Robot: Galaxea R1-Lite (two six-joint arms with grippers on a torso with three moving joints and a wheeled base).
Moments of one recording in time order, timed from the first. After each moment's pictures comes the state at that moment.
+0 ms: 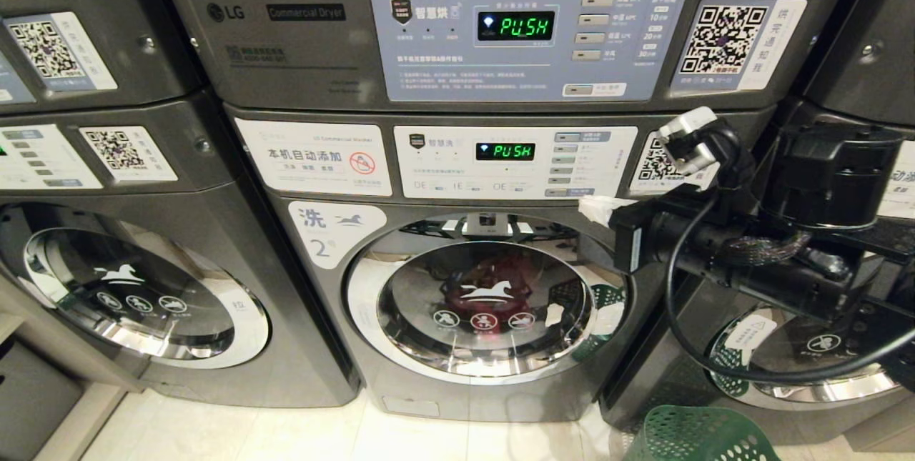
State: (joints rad) left arm 0.00 0.00 -0.05 0.13 0.02 -0.02; right arm 0.50 1.62 -0.86 -0.70 0.07 -0.06
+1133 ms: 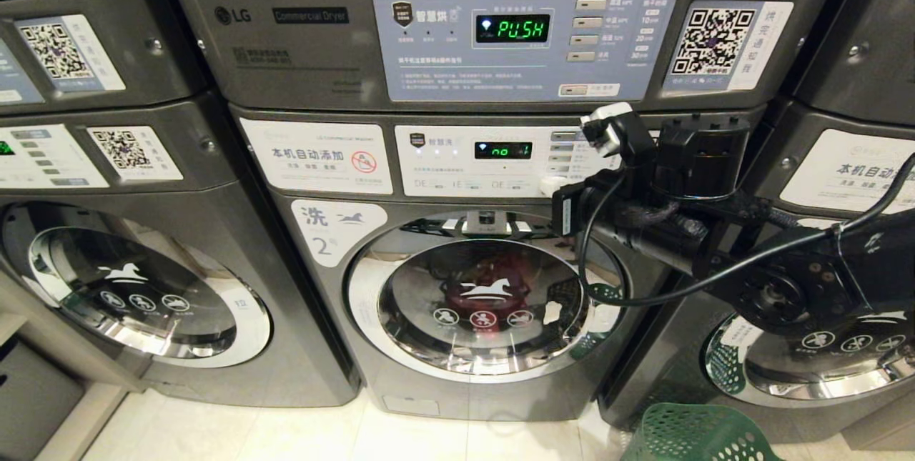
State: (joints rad) left arm 0.00 0.00 -0.05 0.13 0.02 -0.02; right arm 0.49 1.87 -1.11 -0.72 -0.05 -0.04
